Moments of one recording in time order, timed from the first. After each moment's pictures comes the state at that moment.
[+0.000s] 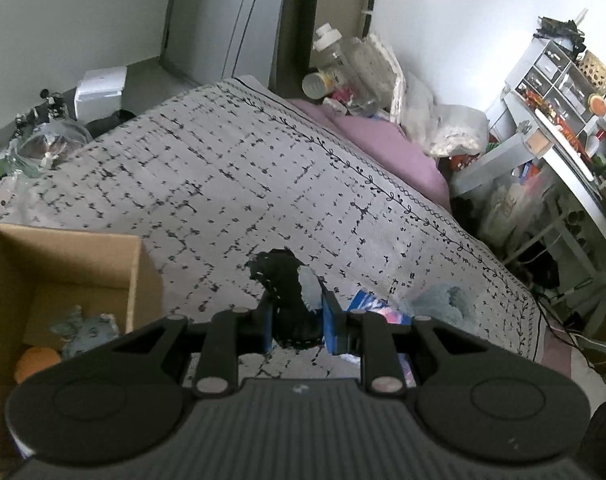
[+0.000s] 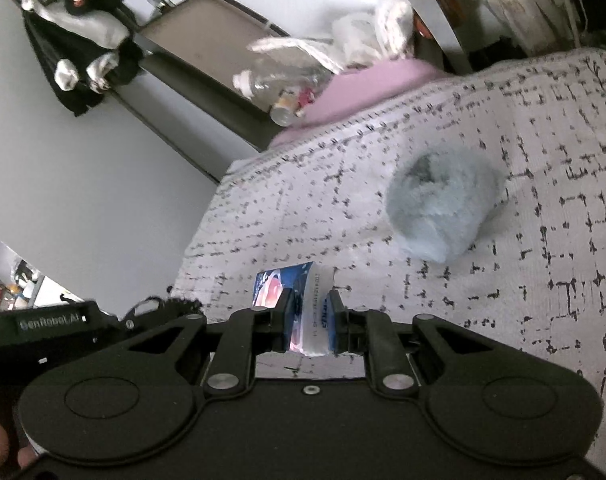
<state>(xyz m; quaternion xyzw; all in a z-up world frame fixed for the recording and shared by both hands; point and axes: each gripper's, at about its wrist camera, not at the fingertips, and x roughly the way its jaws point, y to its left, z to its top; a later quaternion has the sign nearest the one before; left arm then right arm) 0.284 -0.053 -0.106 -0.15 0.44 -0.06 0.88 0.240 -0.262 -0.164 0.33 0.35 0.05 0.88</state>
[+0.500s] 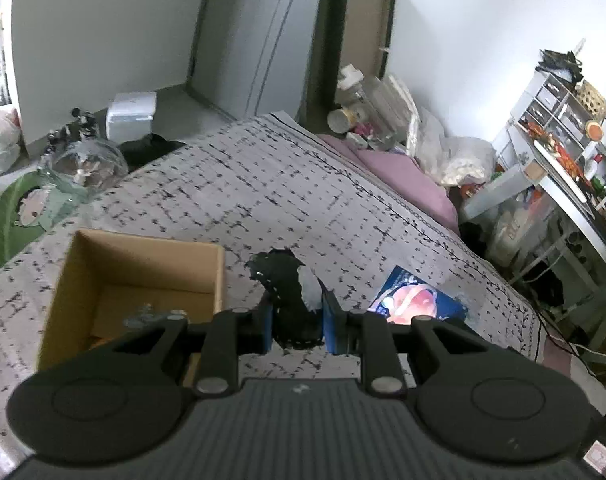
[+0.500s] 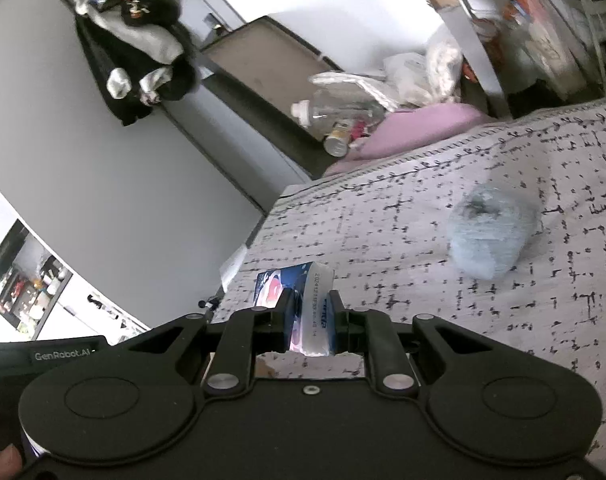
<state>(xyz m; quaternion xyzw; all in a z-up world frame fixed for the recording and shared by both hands) 0.233 -0.007 -0.068 -0.15 0.41 -0.02 0.90 0.209 -0.232 -0.120 0.31 0.29 0.09 0.90</state>
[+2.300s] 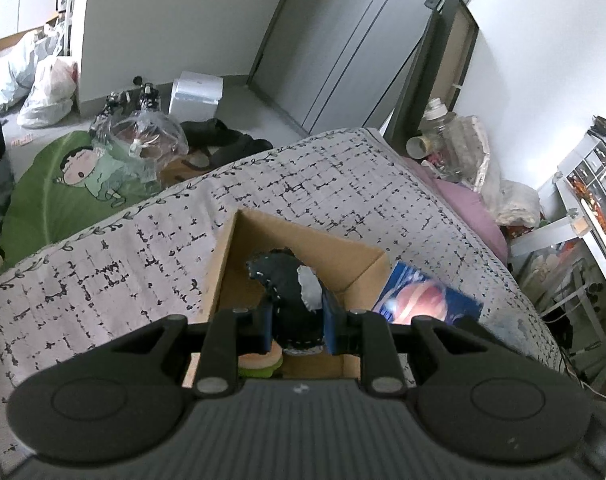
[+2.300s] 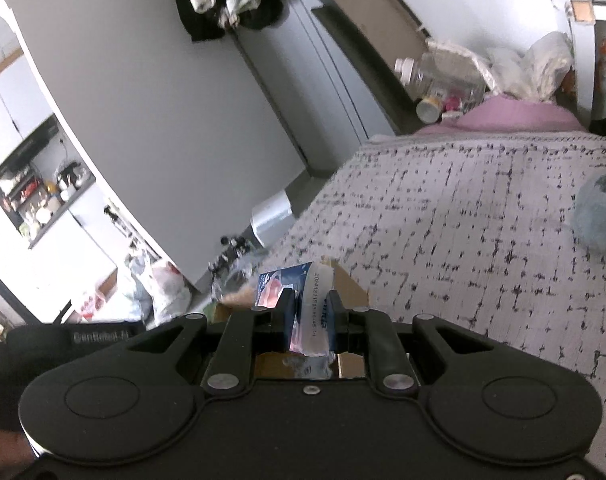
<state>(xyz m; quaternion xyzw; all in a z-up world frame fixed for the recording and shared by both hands) 0.200 0.133 -0.104 -0.23 0.40 0.02 0.89 0.194 -0.082 -0.107 0.20 0.32 0.15 0.91</state>
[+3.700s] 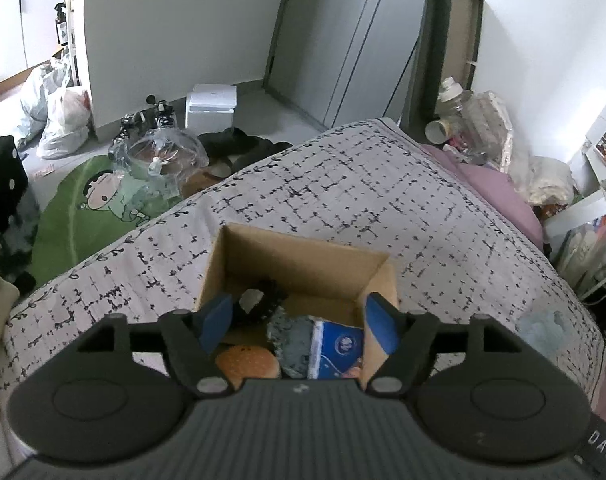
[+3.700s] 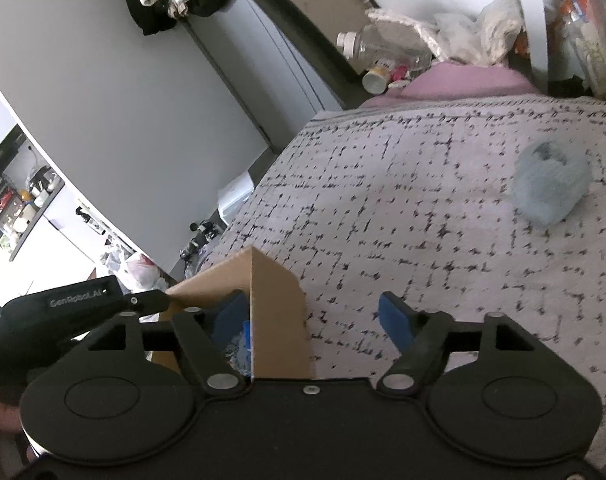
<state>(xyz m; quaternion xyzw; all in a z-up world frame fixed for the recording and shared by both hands) 0.226 0.088 -0.094 -0.15 0.42 0.06 0.89 0.199 -0.149 -0.112 0.22 0.37 0.11 0.90</state>
